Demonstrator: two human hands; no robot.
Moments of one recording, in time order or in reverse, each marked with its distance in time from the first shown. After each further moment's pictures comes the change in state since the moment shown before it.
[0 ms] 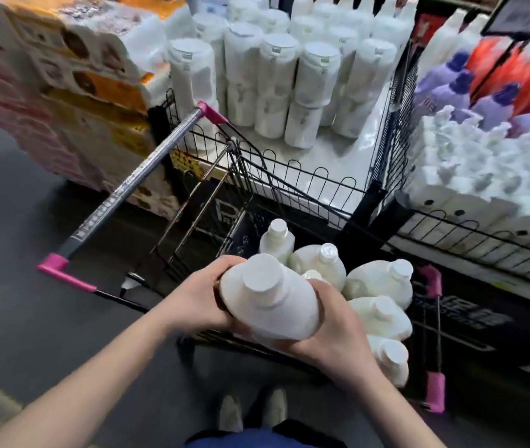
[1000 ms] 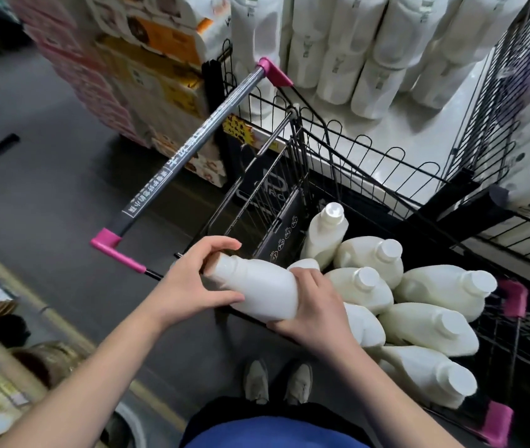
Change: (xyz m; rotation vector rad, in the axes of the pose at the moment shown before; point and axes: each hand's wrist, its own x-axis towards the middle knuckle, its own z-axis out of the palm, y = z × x) left_hand -0.026 -0.061 -0.062 0.058 0.231 -0.105; right_hand 0.077 0.028 0.120 -0.329 -0.153 -0.102
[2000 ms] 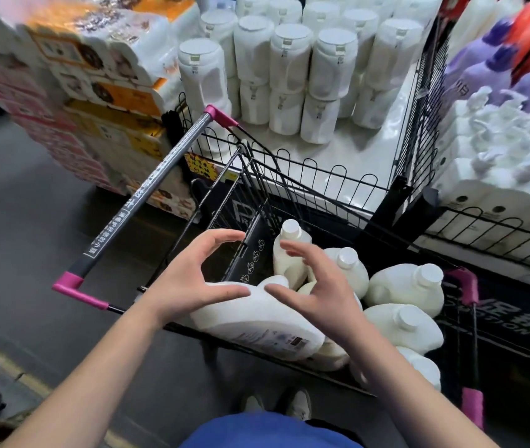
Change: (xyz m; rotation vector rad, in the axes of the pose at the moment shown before) left_hand 0.034 0.088 0.023 0.019 -0.117 0.208; right_hand -0.008 0.016 -0.102 0.448 0.211 -0.178
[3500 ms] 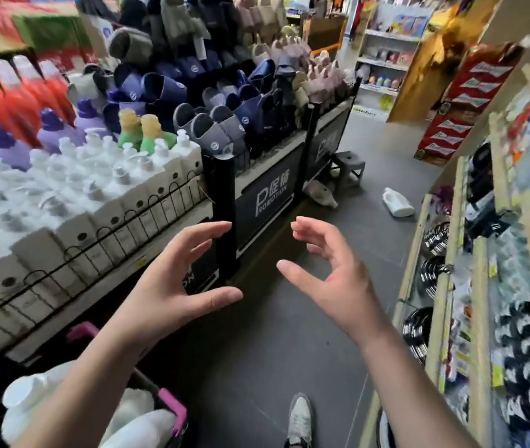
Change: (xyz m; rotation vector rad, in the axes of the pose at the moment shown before) left_hand 0.044 0.347 0.484 -0.337 -1.088 0.884; right_hand -0.430 0.013 -0.335 -0.268 1.381 0.374
